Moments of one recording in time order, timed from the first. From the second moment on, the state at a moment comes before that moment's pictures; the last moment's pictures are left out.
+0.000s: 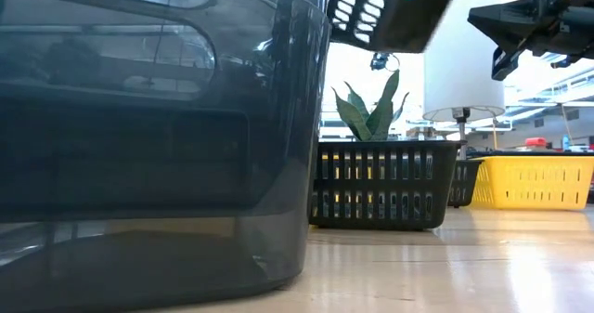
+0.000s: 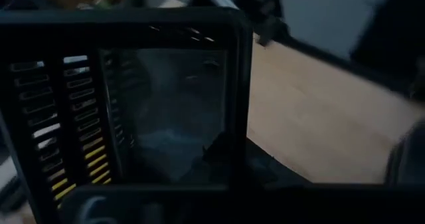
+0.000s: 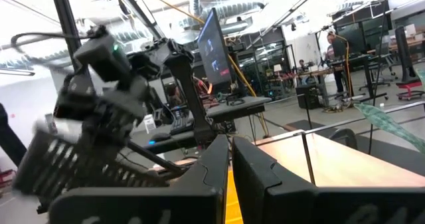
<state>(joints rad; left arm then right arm) -0.28 1.81 1.46 -0.23 0.08 0.62 0.13 0.04 0.01 0.32 0.23 0.17</state>
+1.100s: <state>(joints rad) -0.32 1.86 1.47 -0.54 0.05 0.94 0.13 0.04 0.01 0.32 0.23 0.17</state>
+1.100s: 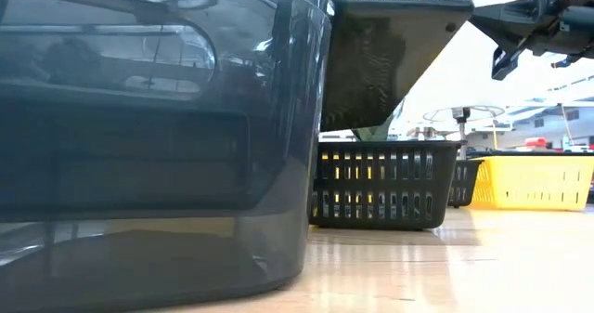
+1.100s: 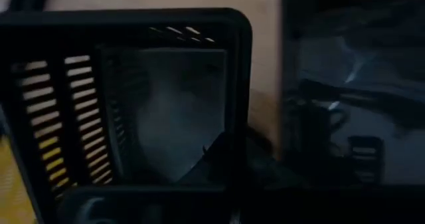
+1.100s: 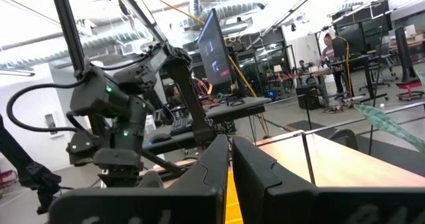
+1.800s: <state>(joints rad) -0.12 1.94 1.47 -0.12 -0.09 1.39 0.13 0.04 0.01 0.33 0.23 0.17</state>
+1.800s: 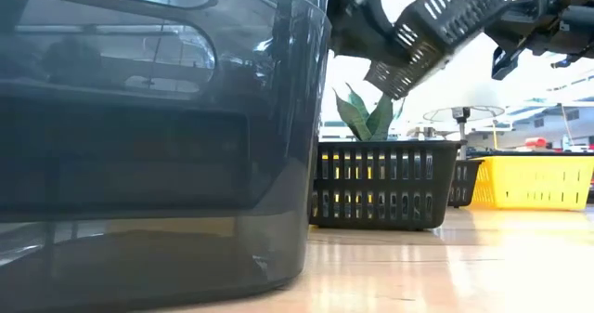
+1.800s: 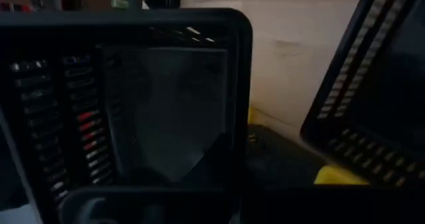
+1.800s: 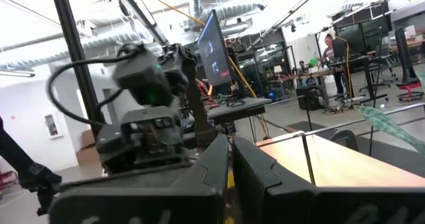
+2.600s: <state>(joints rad) 0.02 2.26 1.91 -0.57 -0.15 1.72 0.13 0.04 0.01 0.34 0.23 0.17</state>
